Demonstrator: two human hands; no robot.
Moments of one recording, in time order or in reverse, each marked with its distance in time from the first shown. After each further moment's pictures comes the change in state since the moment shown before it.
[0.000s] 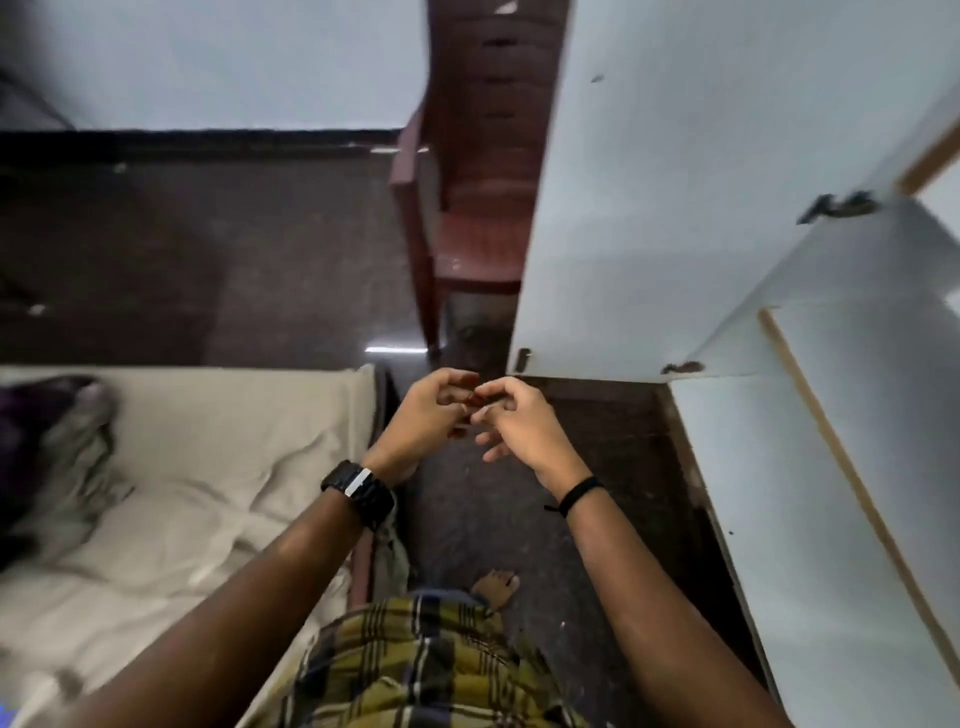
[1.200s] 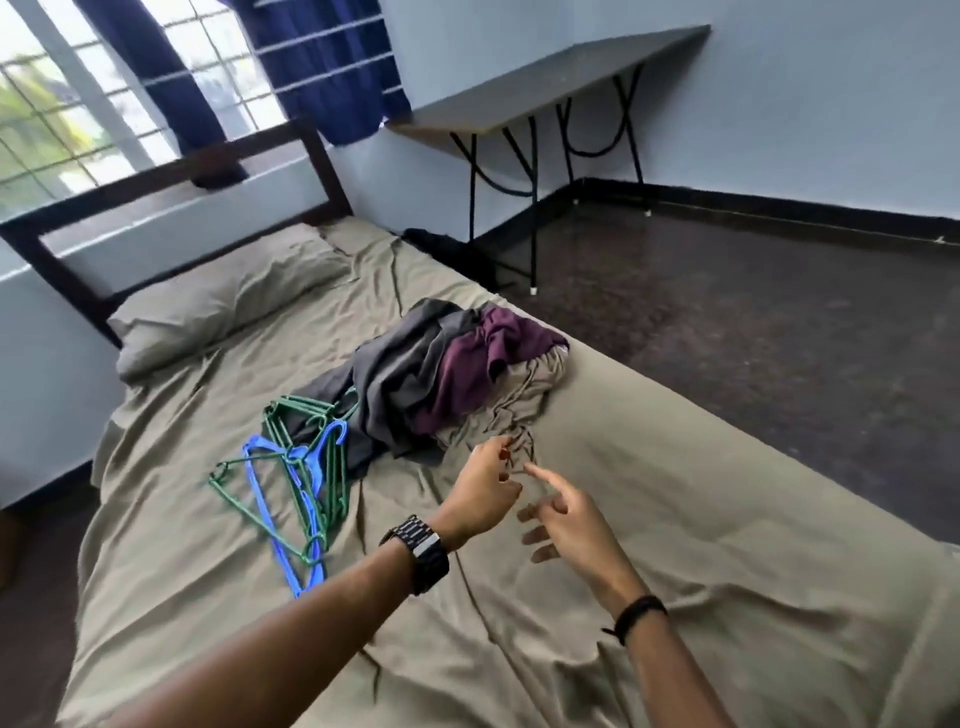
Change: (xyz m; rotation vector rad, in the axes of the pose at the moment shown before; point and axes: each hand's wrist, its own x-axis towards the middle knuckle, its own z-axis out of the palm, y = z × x) left_hand -0.058 -0.353 -0.409 0.303 0.966 -0.222; right_hand 0.156 0.148 0.533 -0.158 -0.927 -0.285
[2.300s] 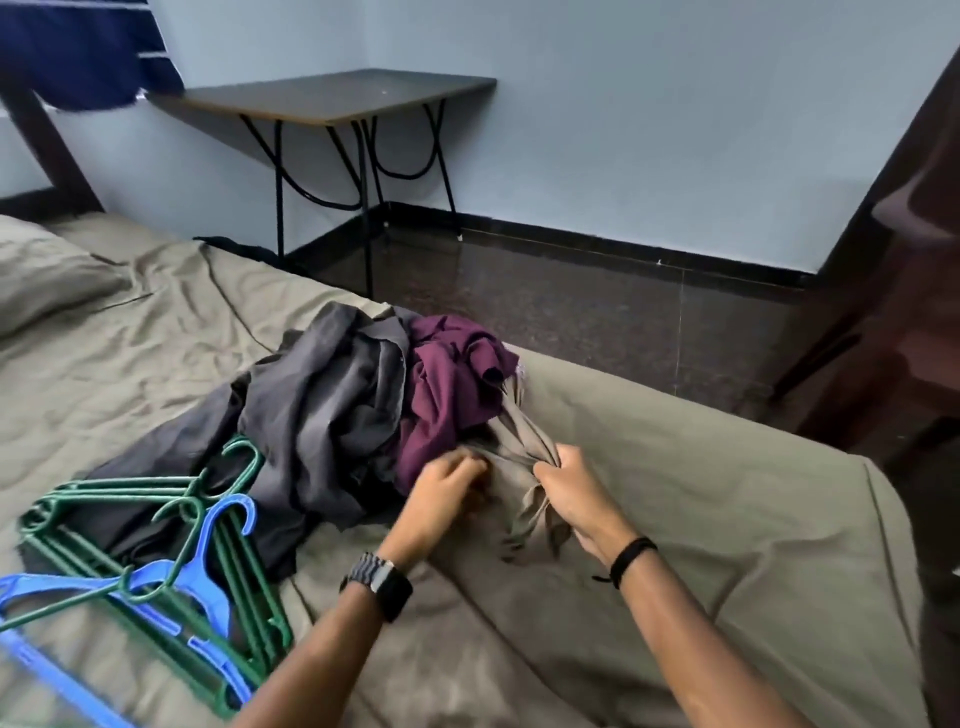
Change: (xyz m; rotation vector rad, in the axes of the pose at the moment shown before) left_hand 0.133 -0.146 -0.035 -0.573 -0.352 0.207; right_hand 0.127 0.027 0.083 -0.092 0.621 -0.002
